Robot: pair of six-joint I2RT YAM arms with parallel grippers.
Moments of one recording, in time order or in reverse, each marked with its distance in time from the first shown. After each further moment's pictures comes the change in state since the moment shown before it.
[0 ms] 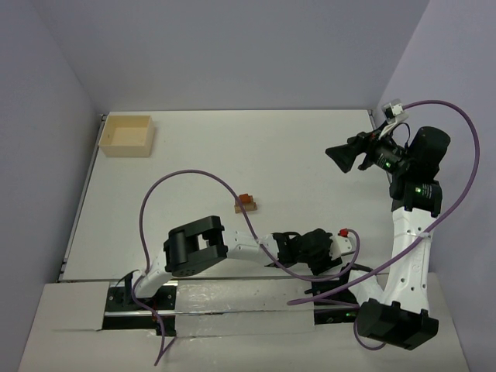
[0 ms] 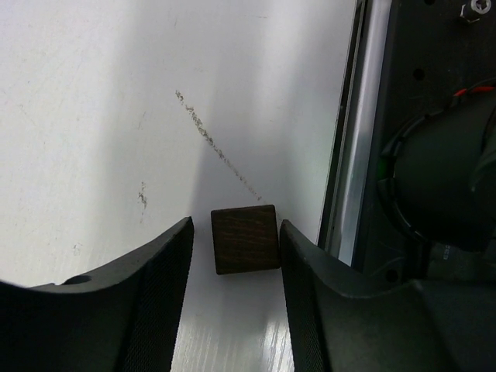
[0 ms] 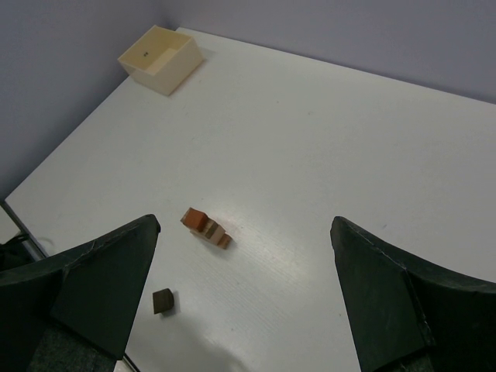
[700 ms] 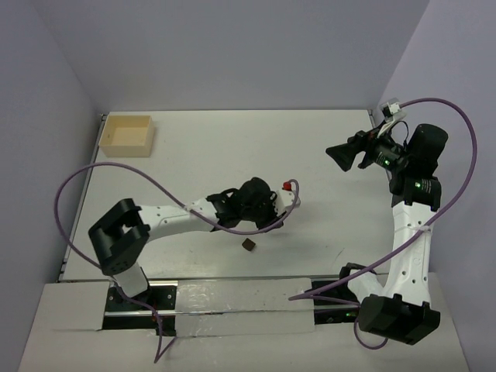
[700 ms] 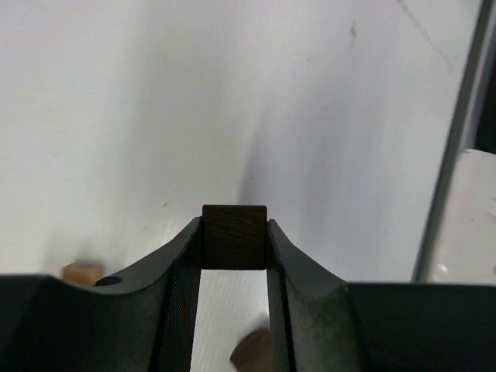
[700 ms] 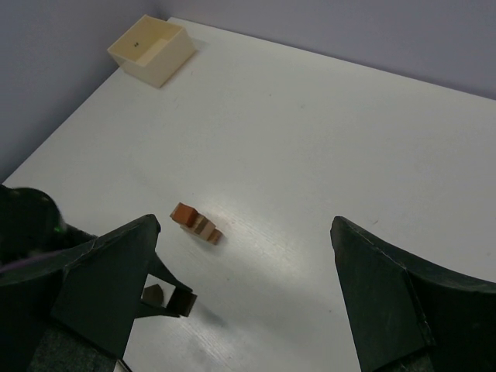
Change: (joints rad) left arm 0.324 -0.486 -0.381 -0.168 0.185 0.166; right arm 0.000 0.032 0.002 -0.010 0.005 -0.047
